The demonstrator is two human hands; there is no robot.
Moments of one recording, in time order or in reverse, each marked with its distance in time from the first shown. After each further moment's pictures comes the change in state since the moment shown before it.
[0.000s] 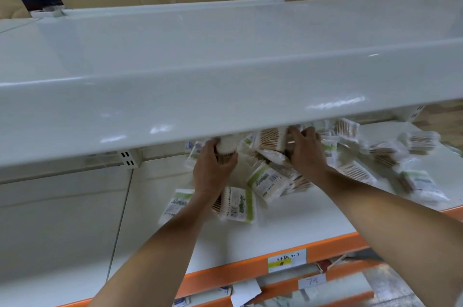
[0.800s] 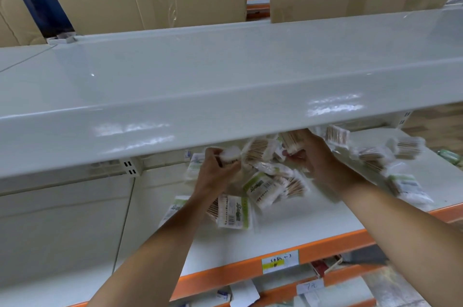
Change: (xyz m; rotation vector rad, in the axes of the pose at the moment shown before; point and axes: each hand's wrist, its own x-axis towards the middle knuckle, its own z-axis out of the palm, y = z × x) left_hand -0.006 0.028 -0.016 -0.290 -0.282 -0.148; right_hand -0.013 -0.004 -0.057 1.347 -0.251 0.377
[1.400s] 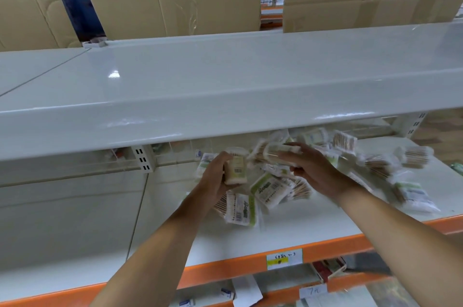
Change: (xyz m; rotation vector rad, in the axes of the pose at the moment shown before) left_hand -0.024 0.021 -0.021 -0.737 -0.178 -0.344; right_hand -0.021 0.012 0.008 -0.131 -0.251 -0.037
